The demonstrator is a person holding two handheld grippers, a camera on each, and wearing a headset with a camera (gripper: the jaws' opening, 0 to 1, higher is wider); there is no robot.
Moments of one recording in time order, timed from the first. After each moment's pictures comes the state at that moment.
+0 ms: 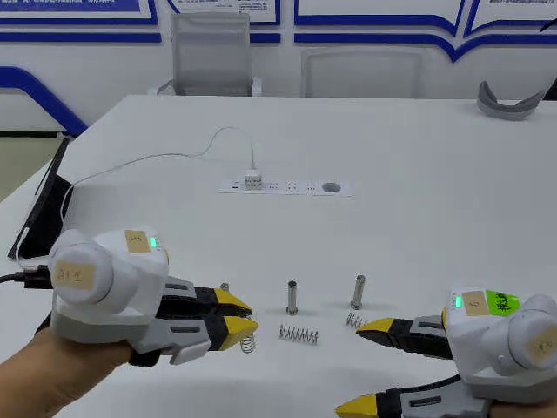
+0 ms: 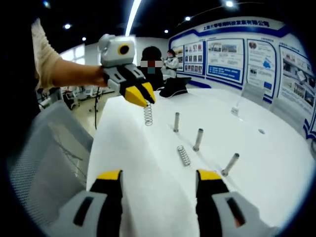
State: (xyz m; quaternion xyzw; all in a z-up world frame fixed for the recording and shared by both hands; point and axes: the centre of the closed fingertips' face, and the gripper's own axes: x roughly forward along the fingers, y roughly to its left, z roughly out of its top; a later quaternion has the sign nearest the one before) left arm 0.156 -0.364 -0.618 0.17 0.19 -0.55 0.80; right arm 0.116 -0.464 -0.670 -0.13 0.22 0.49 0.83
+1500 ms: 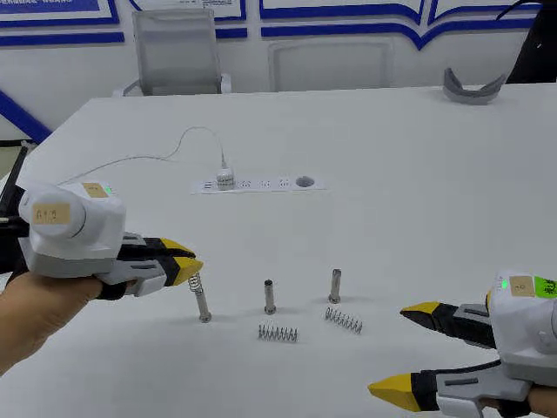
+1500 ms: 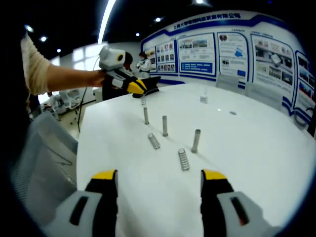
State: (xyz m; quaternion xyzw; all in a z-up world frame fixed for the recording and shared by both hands) left arm 0.246 -0.336 -0.622 0.18 0.21 -0.47 0.84; right arm 0.126 -0.526 -0.673 -0.08 0.24 0.40 0.88
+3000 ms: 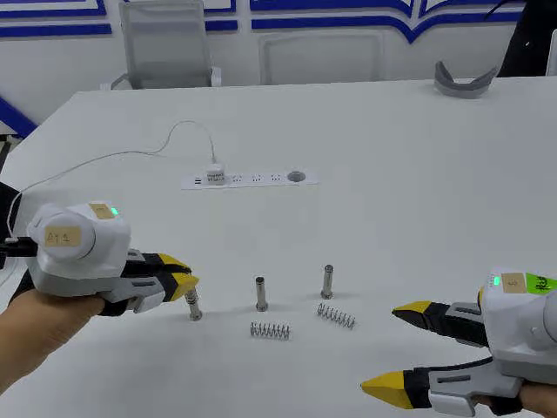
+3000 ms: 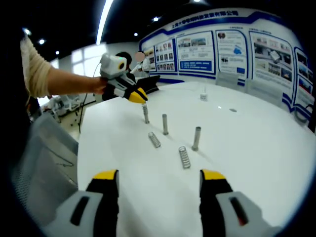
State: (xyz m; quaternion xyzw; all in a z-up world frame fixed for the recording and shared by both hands) left arm 0.246 -0.339 -0.657 0.20 0.23 -0.47 0.83; right arm 0.125 -0.526 -0.677 -0.07 0.25 0.40 0.88
